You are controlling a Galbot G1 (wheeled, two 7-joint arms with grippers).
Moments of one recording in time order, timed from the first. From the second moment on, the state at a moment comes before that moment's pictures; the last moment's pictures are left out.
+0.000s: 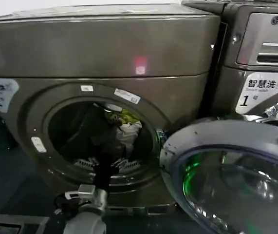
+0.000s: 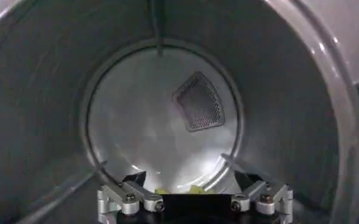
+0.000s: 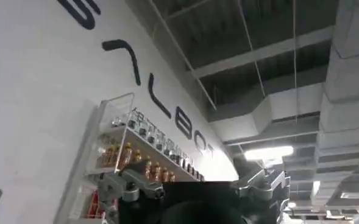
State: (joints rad) left arm 1.33 -1.58 -0.37 -2.21 0.06 0.34 -0.04; right arm -1.91 0.88 2.41 1.78 0.89 -0.14 0.00
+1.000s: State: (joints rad) left arm 0.87 -1.57 -0.41 -1.74 0.03 0.31 -0.05; right arm -1.91 0.89 2.44 1.81 0.82 -0.22 -0.02
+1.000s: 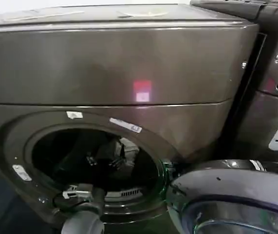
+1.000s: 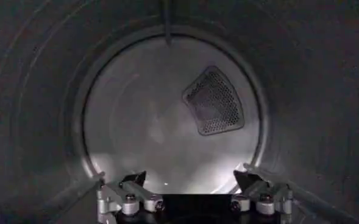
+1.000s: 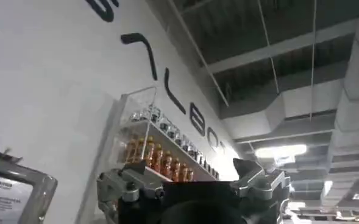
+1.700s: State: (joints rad) left arm 0.05 -1.43 0.02 -0.58 0.36 0.02 0.59; right arm -1.89 0.91 2.41 1.82 0.82 -0.22 -0.02
